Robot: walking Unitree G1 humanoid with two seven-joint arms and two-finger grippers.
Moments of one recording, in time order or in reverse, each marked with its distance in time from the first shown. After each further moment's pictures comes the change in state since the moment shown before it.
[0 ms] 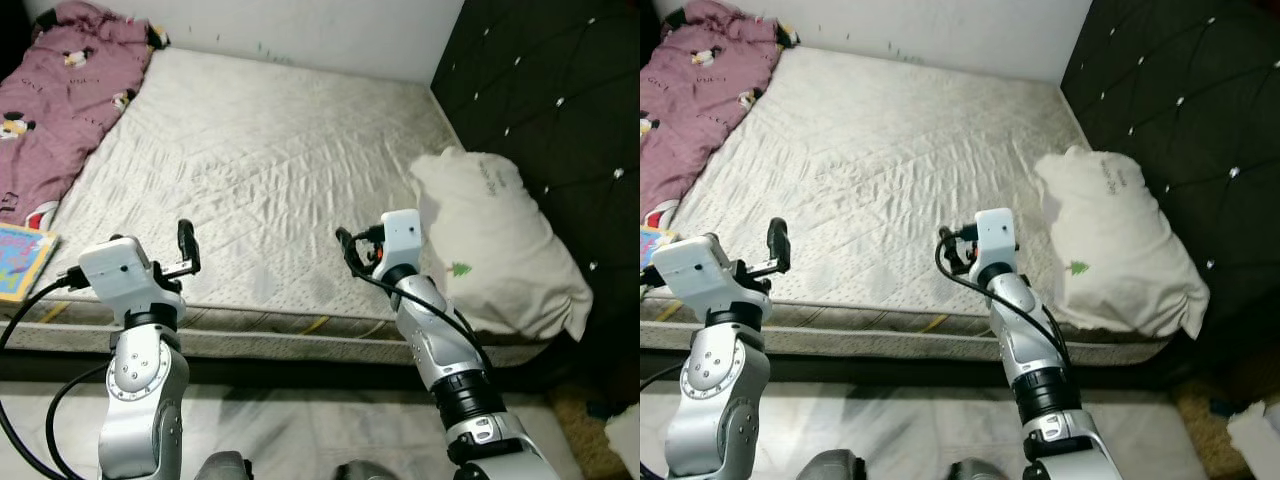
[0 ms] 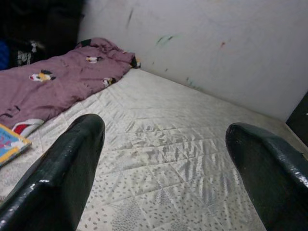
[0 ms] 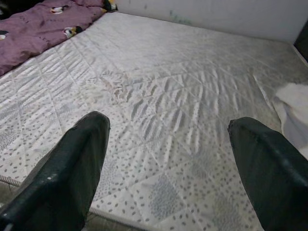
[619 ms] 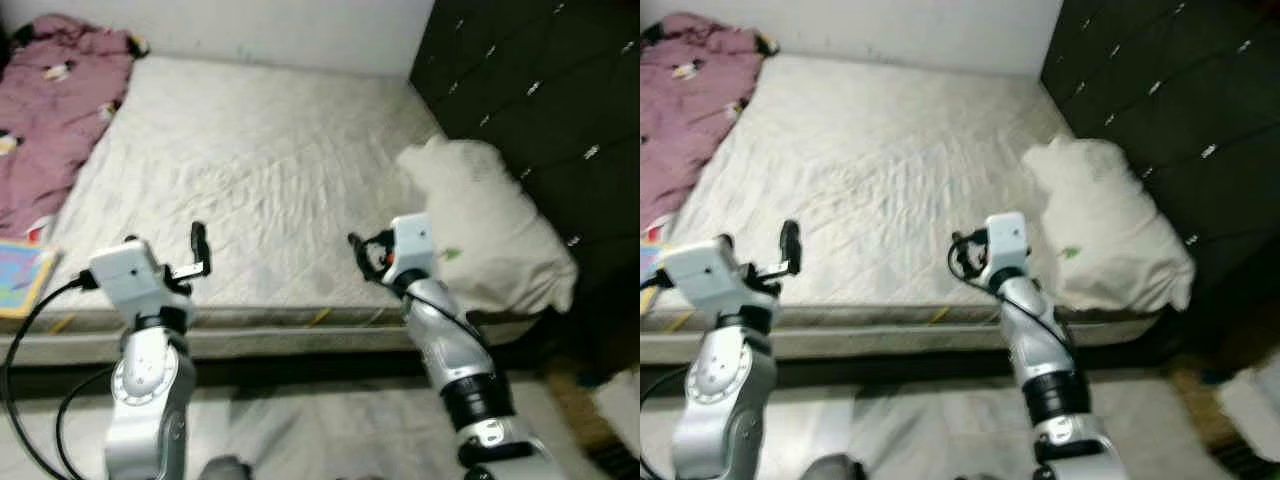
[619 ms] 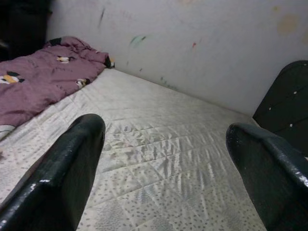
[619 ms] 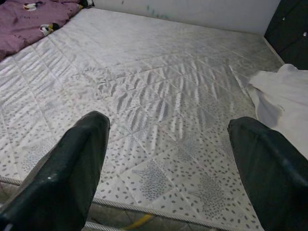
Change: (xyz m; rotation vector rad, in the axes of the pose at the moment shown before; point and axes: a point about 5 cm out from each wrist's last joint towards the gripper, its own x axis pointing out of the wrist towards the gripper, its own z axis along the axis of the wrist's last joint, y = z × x) left arm -0.002 -0.005 0.000 -0.024 -0.002 -0.047; right arm -0.003 -0.006 -0.007 0.006 0.022 -0.015
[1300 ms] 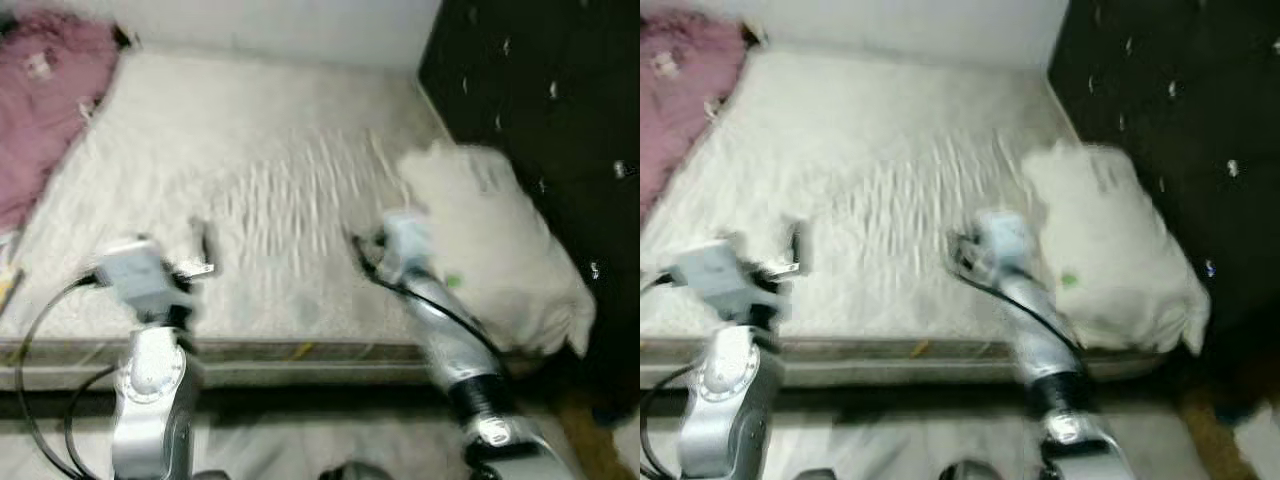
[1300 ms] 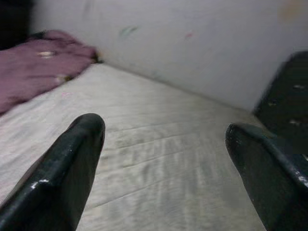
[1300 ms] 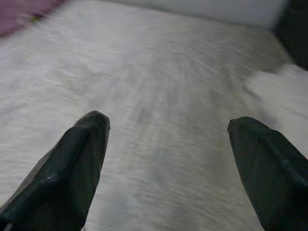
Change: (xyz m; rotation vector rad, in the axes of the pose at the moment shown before) left arm 0.000 -0.009 -0.002 -0.005 0.006 -0.037; right arm -0.003 -0.017 -0.006 -0.019 0.028 -0.035
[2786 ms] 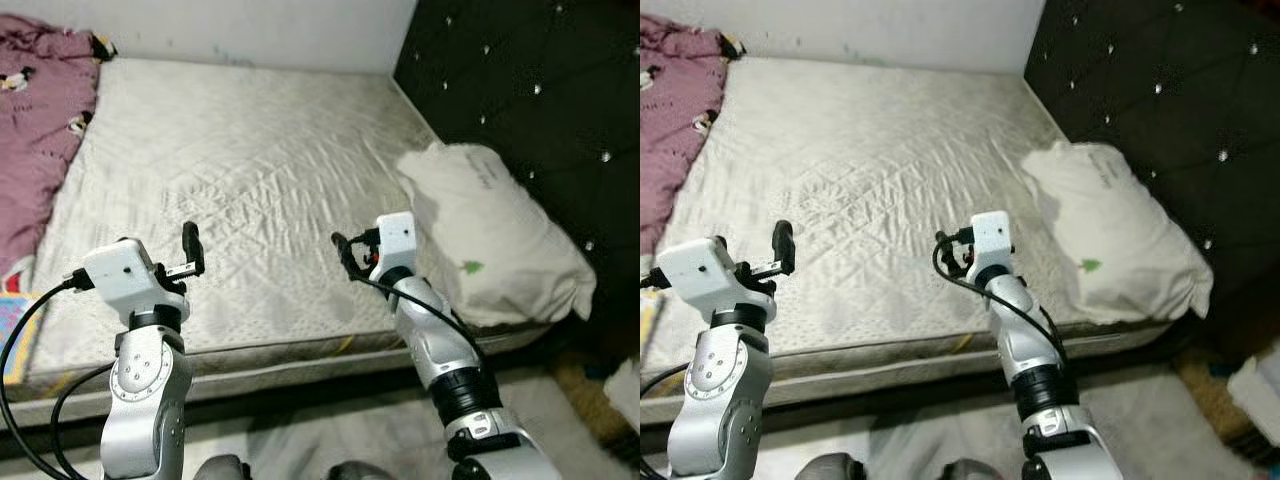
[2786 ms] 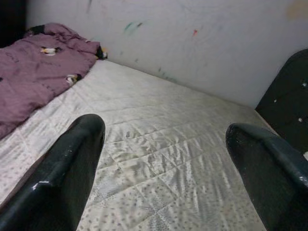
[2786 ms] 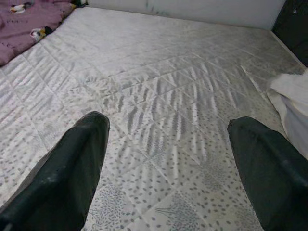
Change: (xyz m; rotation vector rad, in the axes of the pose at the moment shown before) left arm 0.002 0.010 -0.003 -0.005 0.018 0.064; right arm 0.008 0.021 0.009 0.003 -0.030 0.068
